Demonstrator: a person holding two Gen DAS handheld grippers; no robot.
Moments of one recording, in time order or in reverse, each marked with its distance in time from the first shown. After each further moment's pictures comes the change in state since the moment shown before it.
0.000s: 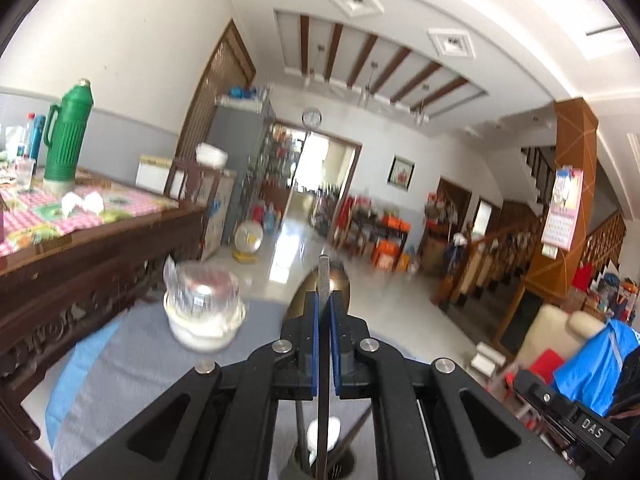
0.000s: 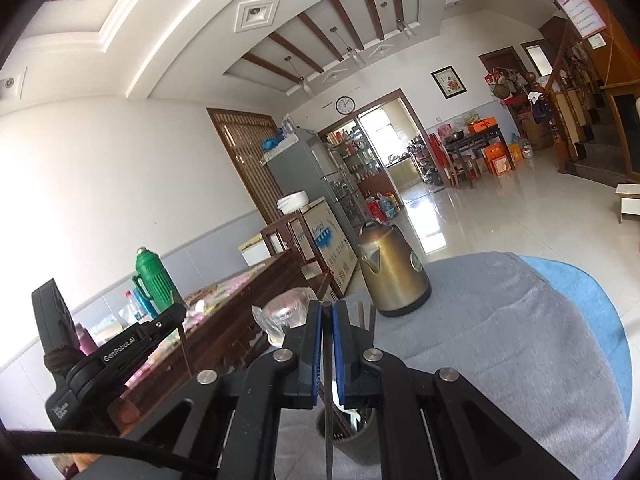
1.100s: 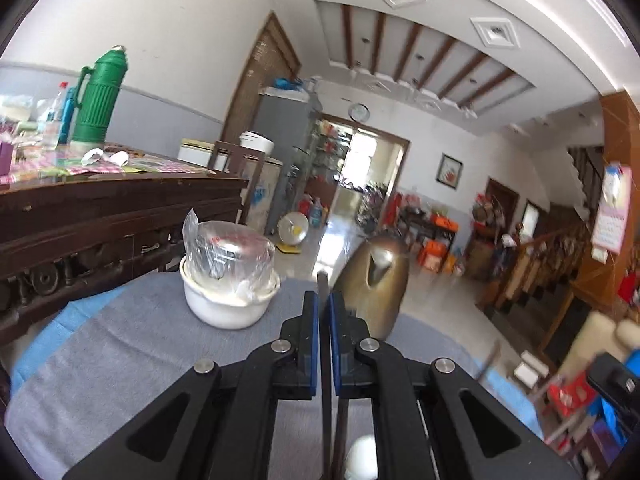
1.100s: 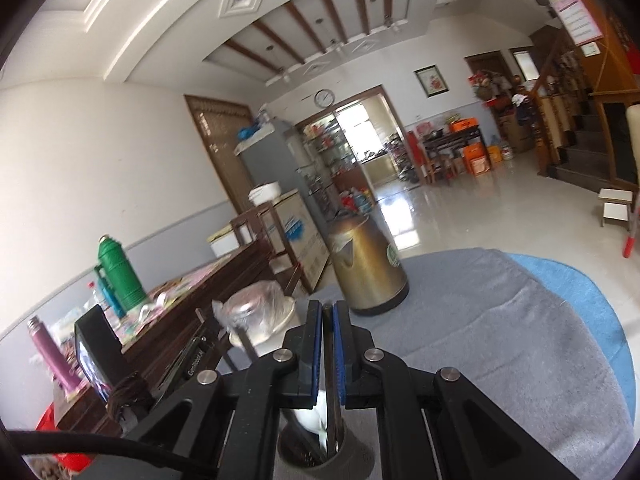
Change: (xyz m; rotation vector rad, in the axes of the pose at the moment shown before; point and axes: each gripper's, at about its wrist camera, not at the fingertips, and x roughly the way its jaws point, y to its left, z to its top) left arm 0.082 0.024 -0.074 -0.017 0.032 0.172; right arm 0.059 -0.015 -0.020 -0.027 0.068 -0.079
